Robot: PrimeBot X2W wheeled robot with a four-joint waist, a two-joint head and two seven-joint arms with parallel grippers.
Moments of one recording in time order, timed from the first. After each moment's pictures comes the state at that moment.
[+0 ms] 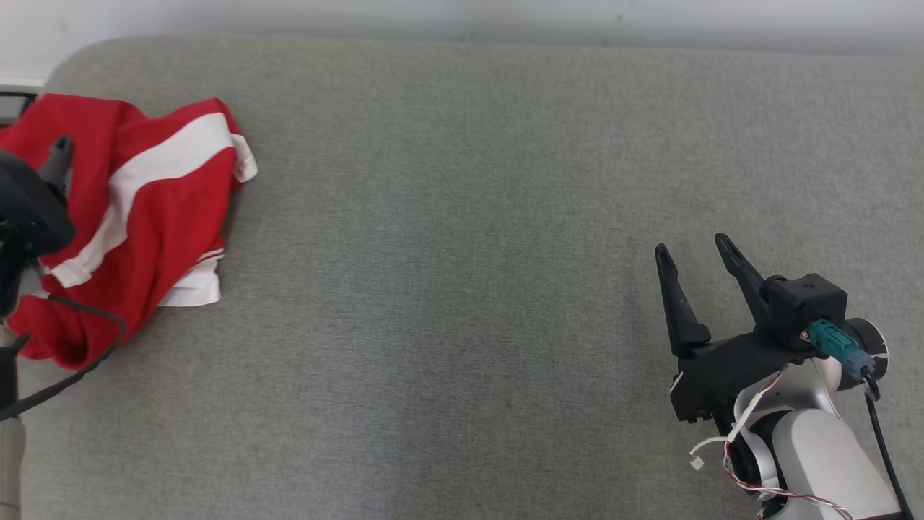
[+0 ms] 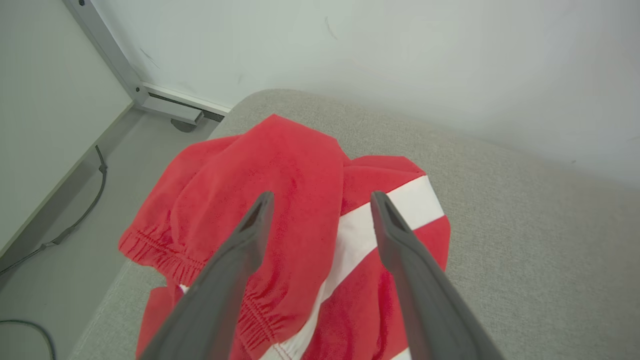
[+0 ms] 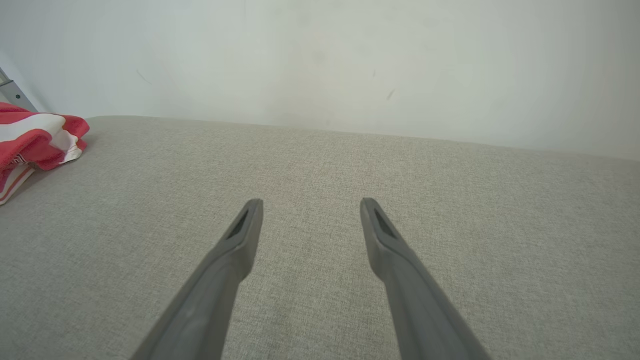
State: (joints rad) left arm -0.91 0.32 0.03 0.76 -0.31 -0.11 0.44; right arm -0.24 -0.13 0.13 0.03 0.21 -0.07 0.08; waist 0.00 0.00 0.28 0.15
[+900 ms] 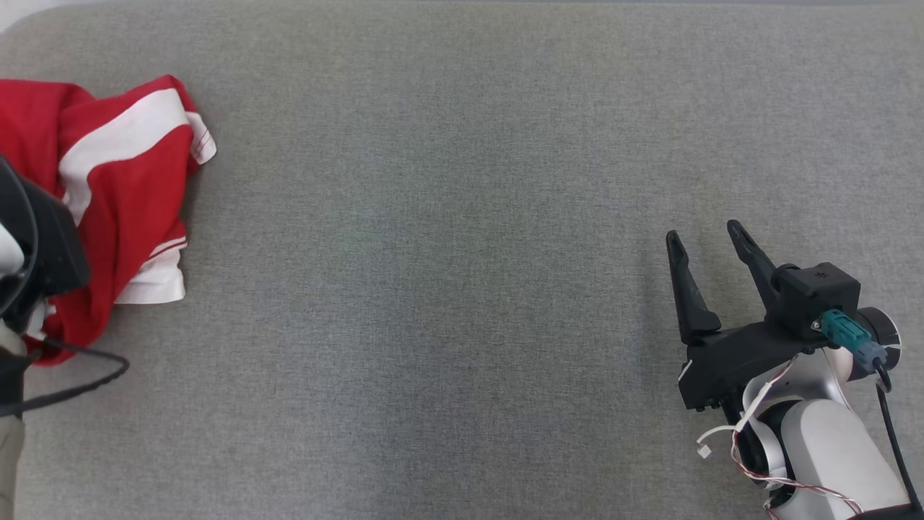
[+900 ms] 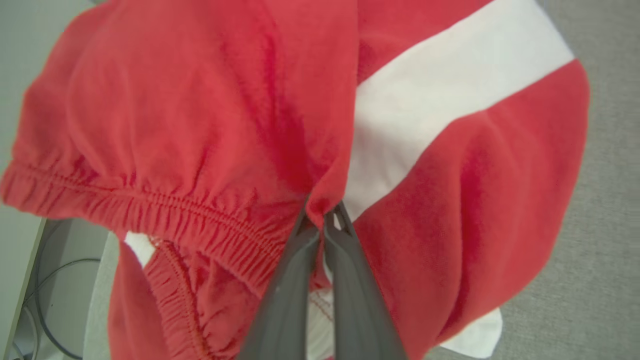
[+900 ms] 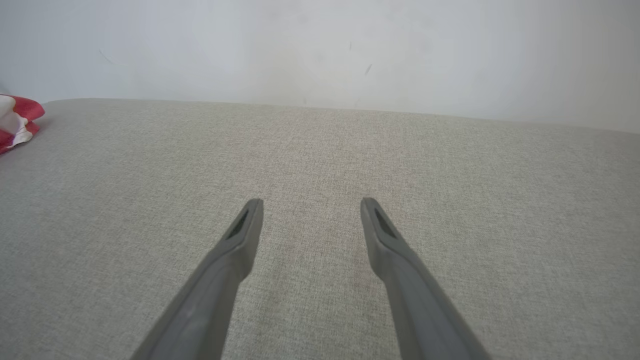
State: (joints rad) left arm -0.98 0.35 -0.11 1.01 -0.21 -0.12 0.50; right arm -0.26 -0.14 0.12 0.03 0.21 -0.07 0.08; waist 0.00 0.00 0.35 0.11
